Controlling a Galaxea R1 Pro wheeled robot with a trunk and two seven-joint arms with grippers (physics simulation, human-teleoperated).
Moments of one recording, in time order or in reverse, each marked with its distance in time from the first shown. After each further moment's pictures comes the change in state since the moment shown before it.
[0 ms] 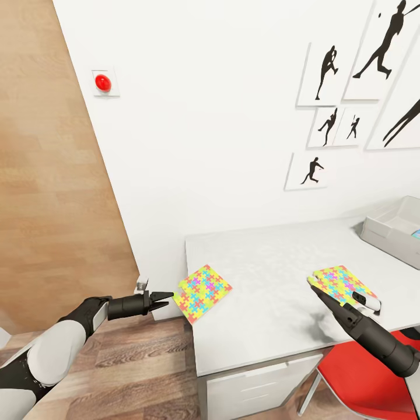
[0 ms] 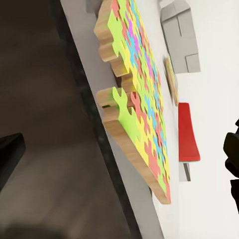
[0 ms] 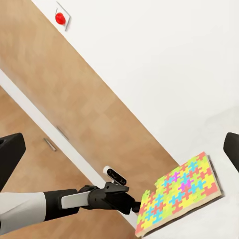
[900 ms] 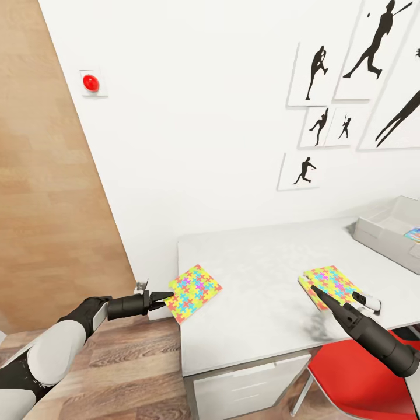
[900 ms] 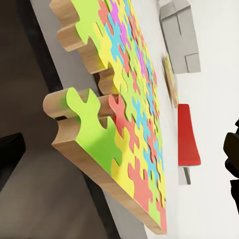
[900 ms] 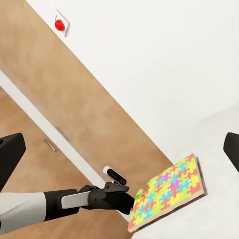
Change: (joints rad) left arm 0.000 0.000 0.002 0.000 0.000 0.000 0.000; right arm 0.000 0.000 0.000 0.000 0.000 0.001 0.000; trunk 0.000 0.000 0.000
